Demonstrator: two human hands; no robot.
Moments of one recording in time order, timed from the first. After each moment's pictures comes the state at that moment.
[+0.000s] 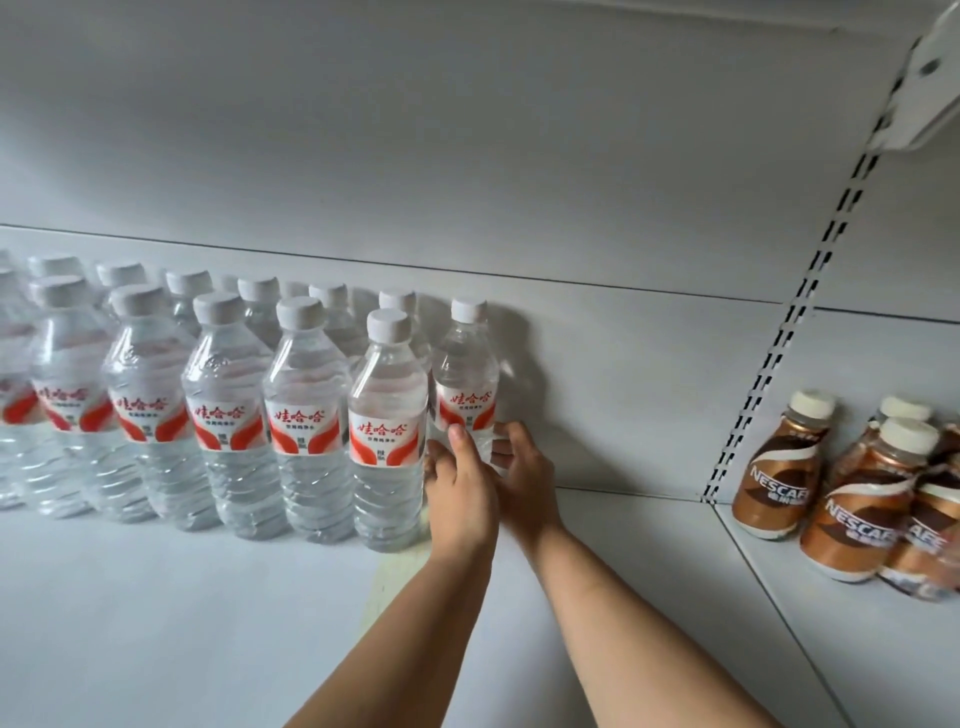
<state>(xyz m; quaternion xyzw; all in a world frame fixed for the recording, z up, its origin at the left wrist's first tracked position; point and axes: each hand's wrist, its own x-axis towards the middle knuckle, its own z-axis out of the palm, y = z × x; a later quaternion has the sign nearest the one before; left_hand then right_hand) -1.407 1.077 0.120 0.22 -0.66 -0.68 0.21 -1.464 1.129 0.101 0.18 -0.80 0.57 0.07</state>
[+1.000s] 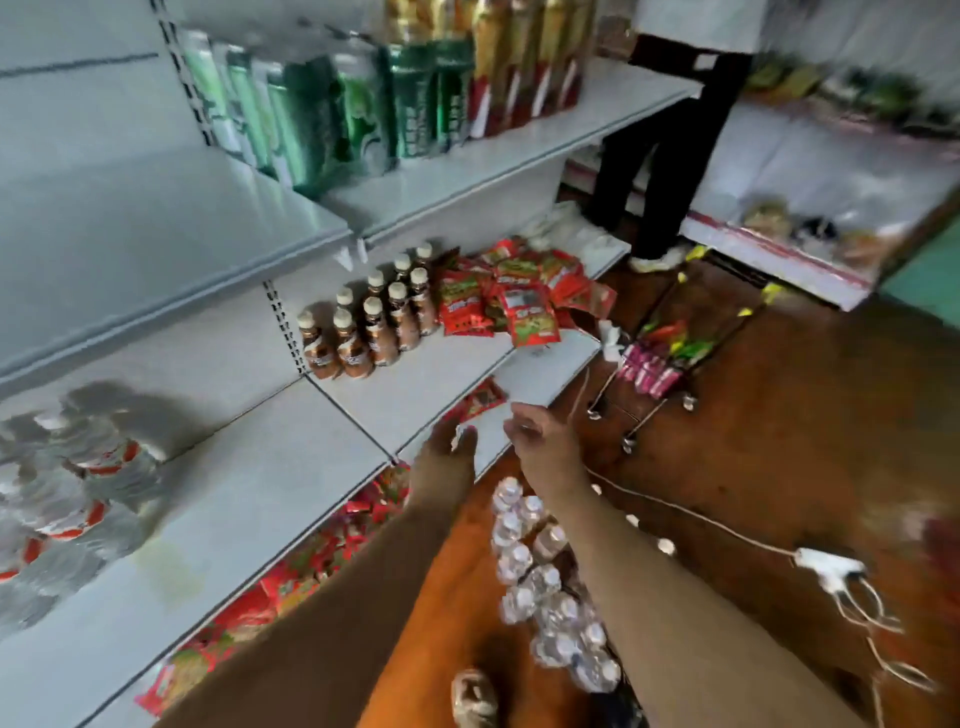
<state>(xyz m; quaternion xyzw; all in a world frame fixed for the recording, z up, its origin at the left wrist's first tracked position) -1.125 1.315 0.402 -0.06 -0.78 -0.56 -0.26 -1.080 1.427 0.376 -0.33 -0.76 0.54 0.14</state>
